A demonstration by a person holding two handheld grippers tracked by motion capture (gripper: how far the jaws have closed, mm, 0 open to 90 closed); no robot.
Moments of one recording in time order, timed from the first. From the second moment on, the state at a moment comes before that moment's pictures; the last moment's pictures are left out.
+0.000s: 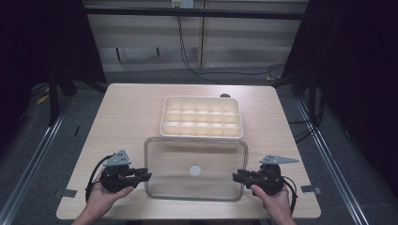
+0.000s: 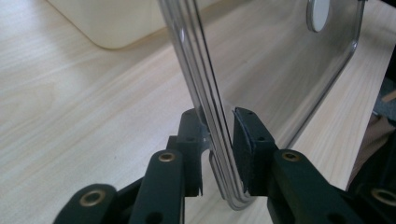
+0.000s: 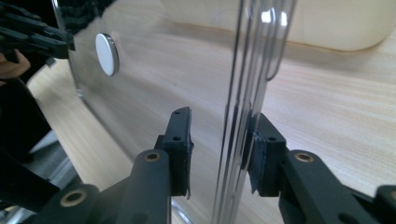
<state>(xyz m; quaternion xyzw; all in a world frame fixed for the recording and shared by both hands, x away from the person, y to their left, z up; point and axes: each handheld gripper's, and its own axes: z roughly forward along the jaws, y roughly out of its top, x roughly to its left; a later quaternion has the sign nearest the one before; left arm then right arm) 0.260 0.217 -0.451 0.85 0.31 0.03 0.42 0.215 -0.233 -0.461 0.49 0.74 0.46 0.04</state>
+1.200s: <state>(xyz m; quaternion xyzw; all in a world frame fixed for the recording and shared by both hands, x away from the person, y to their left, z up) 0.275 0.208 -0.470 0.86 0.32 0.02 0.40 0.228 -0.227 -0.477 0.51 0.75 0.42 0.03</state>
